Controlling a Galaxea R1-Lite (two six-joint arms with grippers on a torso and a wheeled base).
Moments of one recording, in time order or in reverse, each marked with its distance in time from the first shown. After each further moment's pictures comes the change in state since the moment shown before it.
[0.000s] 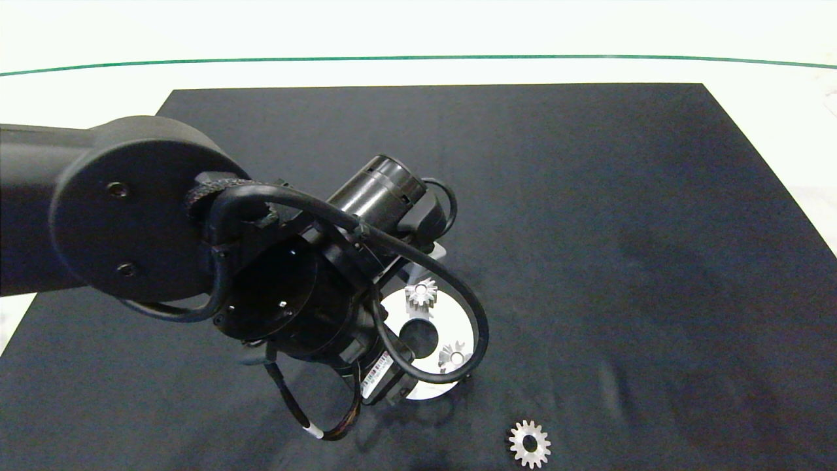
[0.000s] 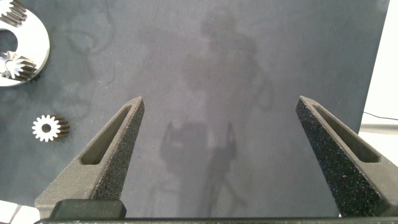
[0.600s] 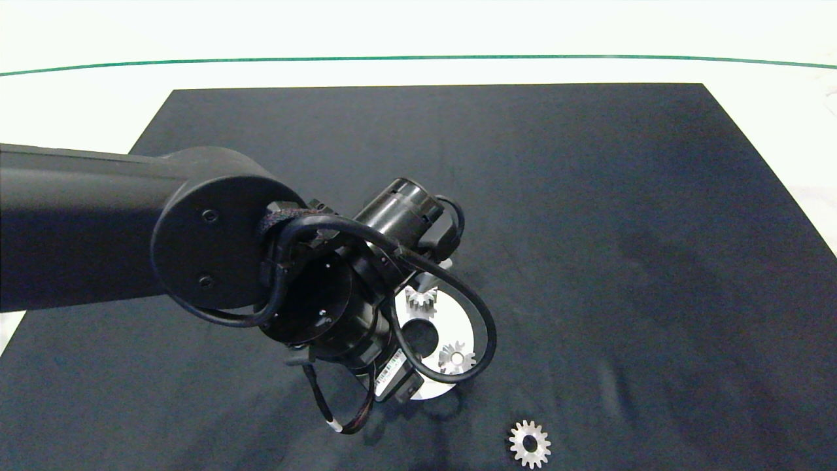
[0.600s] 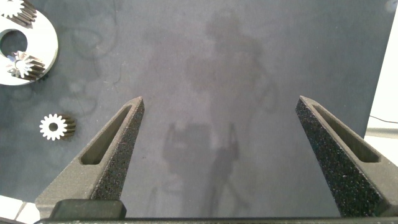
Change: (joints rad) left arm 0.009 0.058 0.004 -0.032 0.024 0.004; right arm -0.002 -0.001 0.000 -0.002 0.025 0.000
